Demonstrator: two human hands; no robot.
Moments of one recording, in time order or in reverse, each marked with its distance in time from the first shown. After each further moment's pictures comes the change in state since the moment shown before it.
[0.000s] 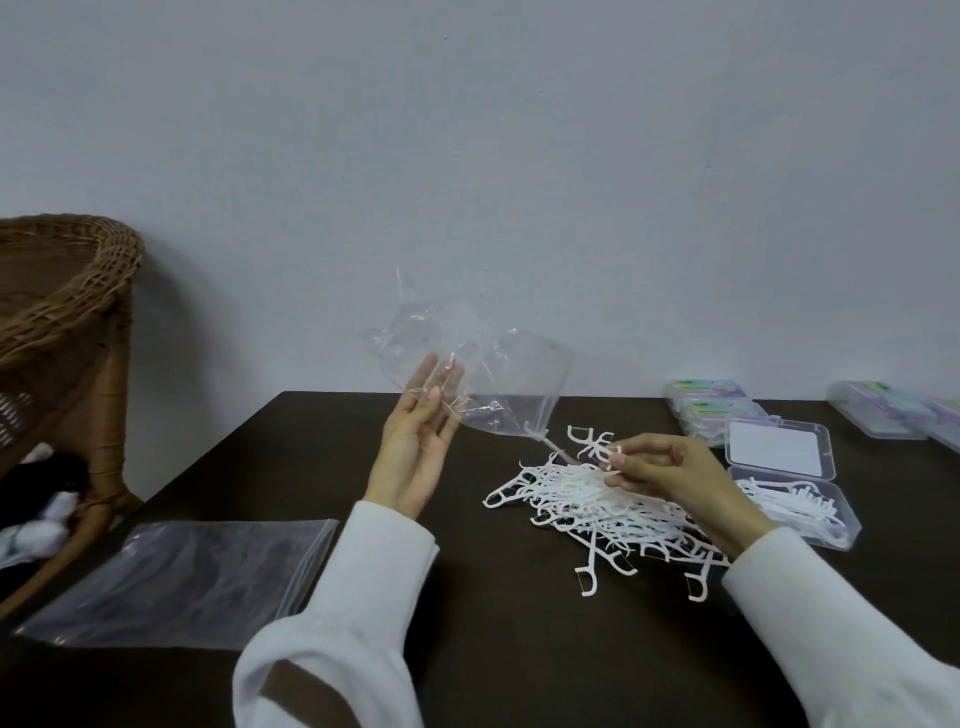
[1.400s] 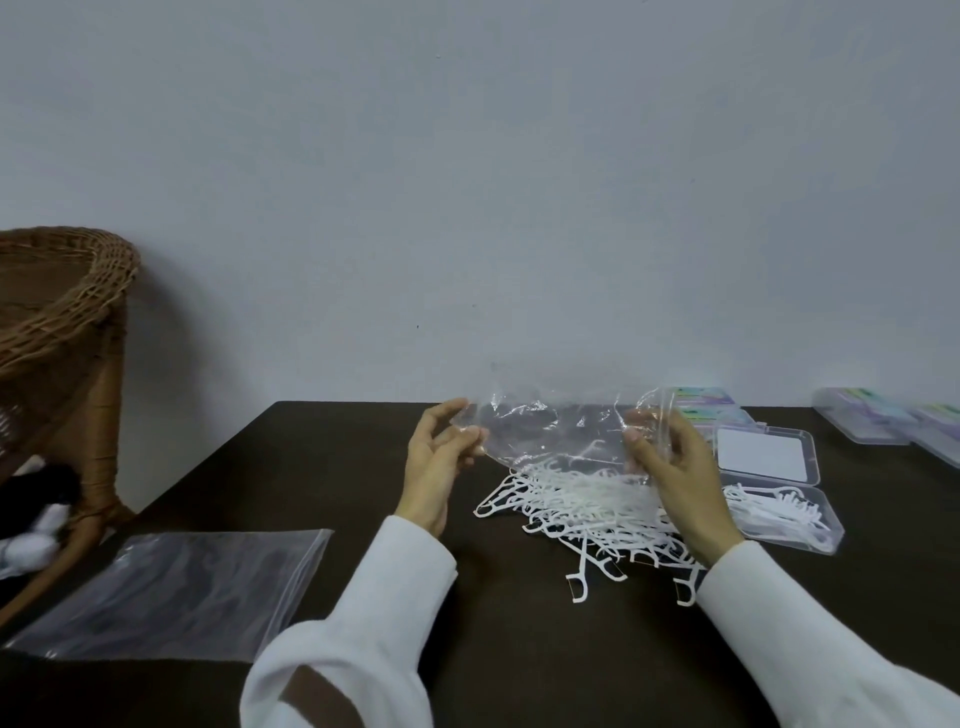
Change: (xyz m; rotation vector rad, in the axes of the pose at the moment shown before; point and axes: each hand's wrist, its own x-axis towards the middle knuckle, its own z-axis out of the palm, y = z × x) left_hand -0.009 -0.027 0.002 0.551 0.101 0.002; right_hand 0.004 0.012 0.003 -0.174 0.293 -0.375
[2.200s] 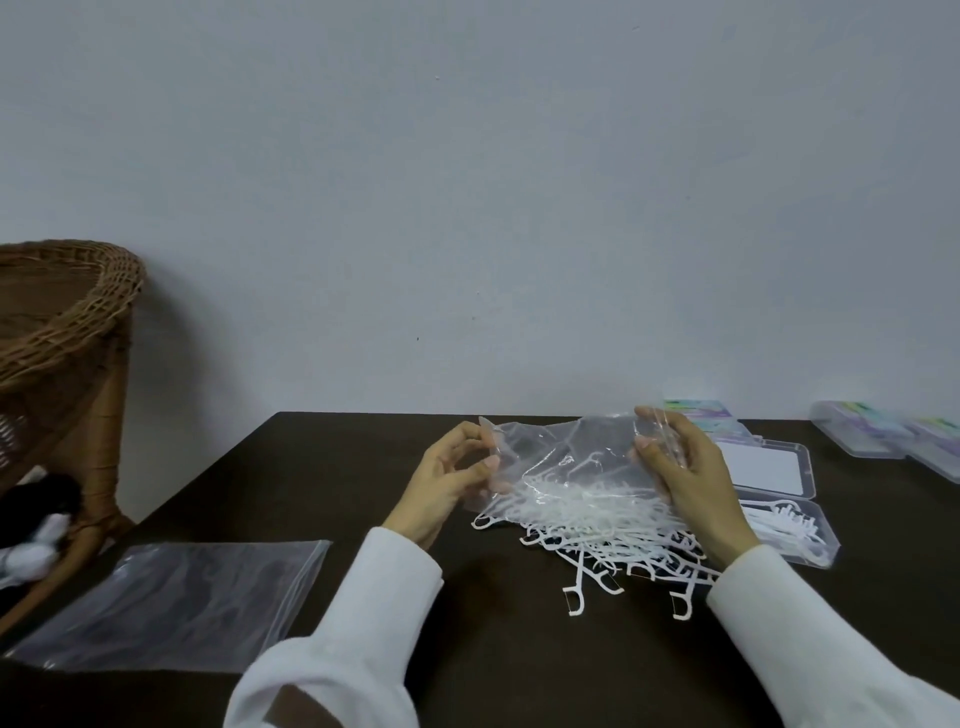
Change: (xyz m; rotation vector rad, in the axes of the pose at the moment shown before) left_hand -0.006 0.007 -0.007 0.187 -0.365 0.020; right_hand 0.012 0.002 -0.016 0.052 -0.052 0.029
